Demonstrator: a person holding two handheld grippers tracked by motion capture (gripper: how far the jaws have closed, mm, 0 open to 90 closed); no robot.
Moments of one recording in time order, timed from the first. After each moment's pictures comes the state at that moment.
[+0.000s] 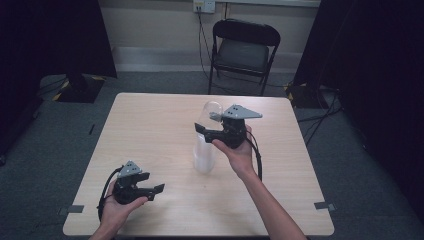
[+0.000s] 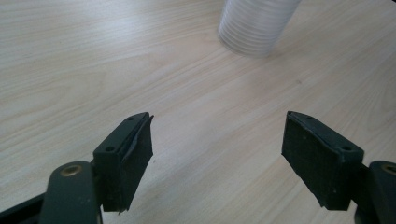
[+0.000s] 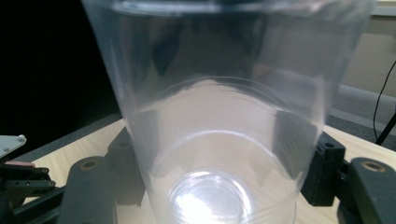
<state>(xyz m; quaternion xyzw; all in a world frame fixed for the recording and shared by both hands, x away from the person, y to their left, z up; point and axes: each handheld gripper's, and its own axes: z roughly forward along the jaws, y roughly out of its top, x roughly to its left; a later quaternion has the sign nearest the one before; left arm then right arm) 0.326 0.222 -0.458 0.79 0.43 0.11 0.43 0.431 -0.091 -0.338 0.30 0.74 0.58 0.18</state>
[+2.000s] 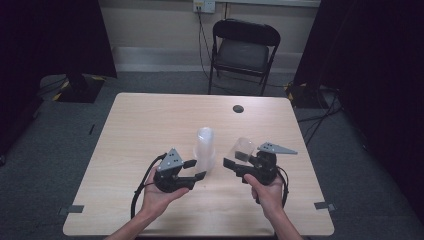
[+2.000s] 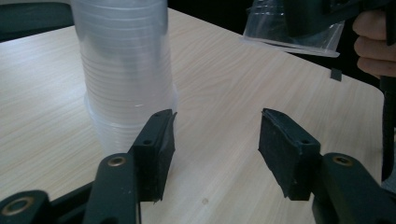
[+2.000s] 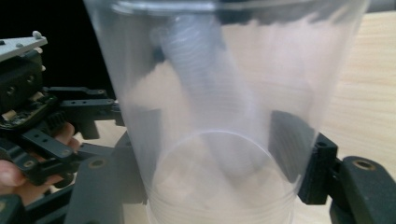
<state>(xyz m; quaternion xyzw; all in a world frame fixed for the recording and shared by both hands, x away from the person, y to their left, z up) 0.342 0.117 -0.417 0.79 0.29 0.12 0.52 0.360 -0.172 -0.397 0.42 0.71 0.57 0.06</state>
